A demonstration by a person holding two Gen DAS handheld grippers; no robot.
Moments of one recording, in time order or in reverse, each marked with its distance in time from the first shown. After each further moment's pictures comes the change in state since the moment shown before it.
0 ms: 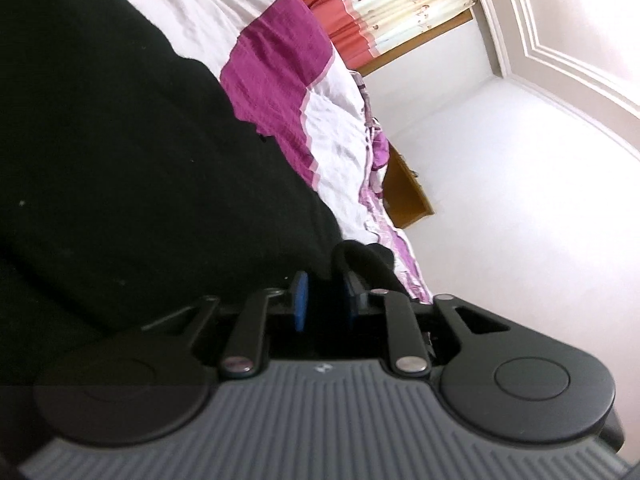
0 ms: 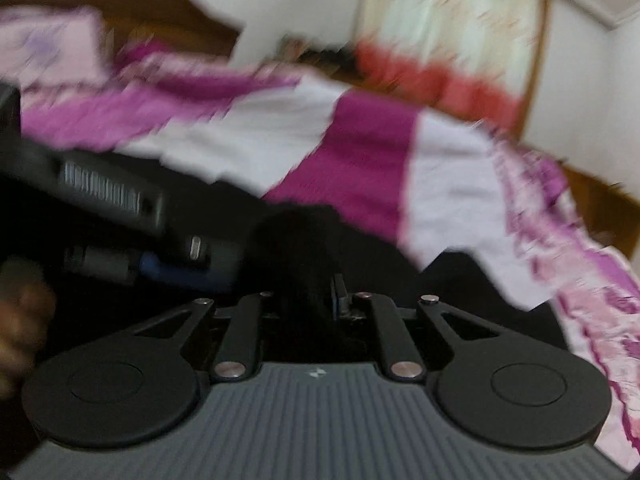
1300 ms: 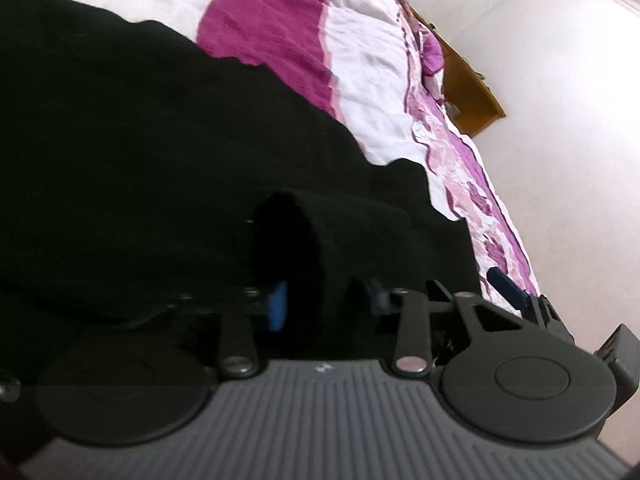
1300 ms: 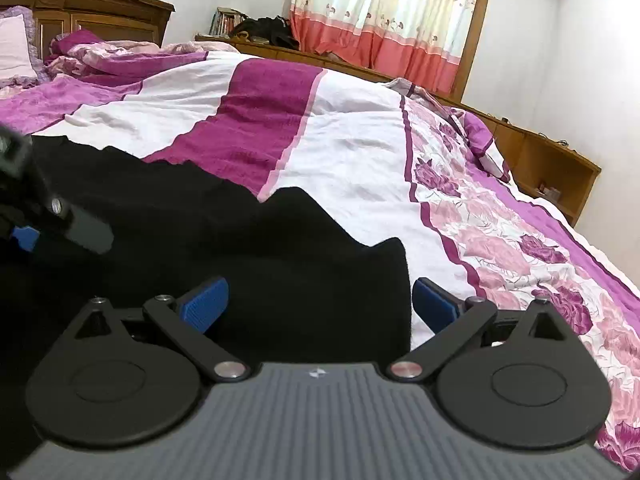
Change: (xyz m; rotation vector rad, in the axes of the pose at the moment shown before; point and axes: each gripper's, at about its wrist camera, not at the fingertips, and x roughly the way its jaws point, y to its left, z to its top) left arm 0.042 -0.063 -0.002 0.153 0.265 0.310; right arm -0.045 -0.096 -0.024 0.106 0.055 -0.198
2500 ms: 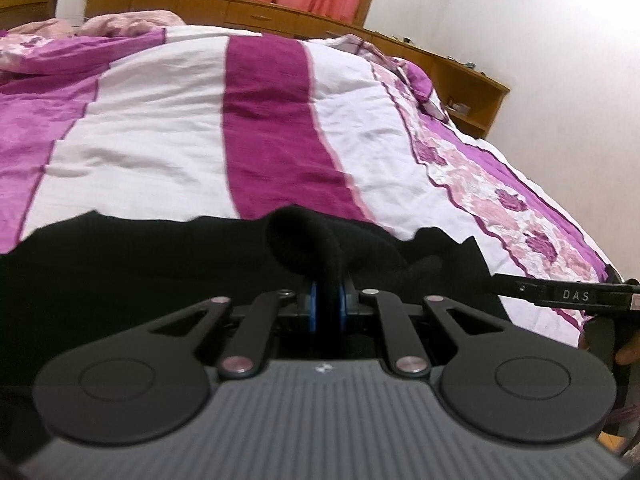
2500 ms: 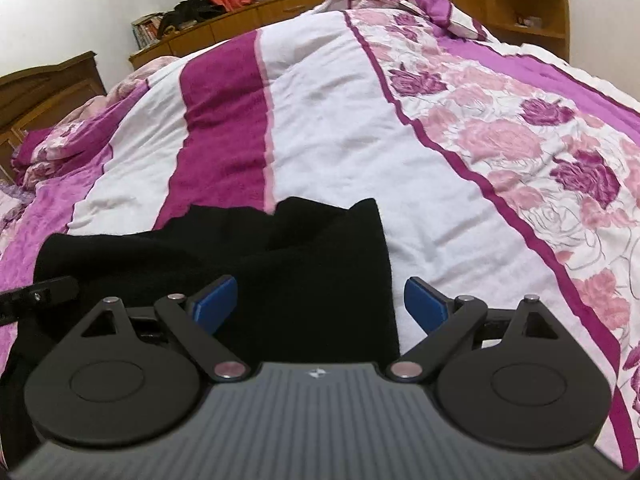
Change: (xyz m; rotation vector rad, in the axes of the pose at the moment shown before) left arm -0.096 -0.034 0.048 0.399 -0.169 0.200; right arm 0.011 -0.035 0.069 0.496 0.255 0.118
